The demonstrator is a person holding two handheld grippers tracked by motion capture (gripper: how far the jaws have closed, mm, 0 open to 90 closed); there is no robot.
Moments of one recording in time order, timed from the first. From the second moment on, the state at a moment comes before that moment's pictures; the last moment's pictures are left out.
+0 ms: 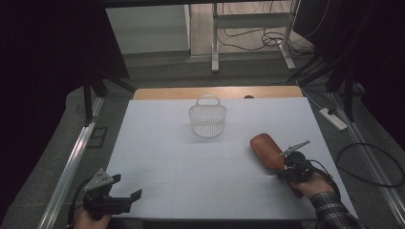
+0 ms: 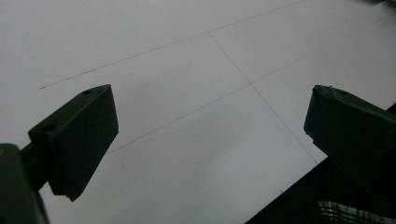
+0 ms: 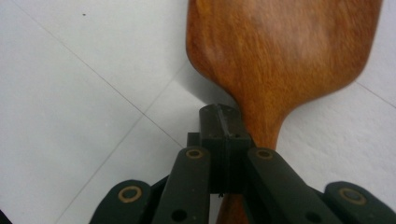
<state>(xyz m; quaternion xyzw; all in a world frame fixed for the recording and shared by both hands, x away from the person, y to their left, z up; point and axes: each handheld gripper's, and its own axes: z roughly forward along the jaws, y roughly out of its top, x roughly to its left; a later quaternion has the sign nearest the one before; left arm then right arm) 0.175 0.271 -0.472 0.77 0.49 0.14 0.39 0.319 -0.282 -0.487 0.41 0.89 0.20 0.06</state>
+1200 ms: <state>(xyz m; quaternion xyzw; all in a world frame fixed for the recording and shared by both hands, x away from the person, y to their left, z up) 0.175 0.271 -0.472 0.77 0.48 0.14 0.38 0.307 -0.285 -0.454 0.43 0.86 0.25 0.15</state>
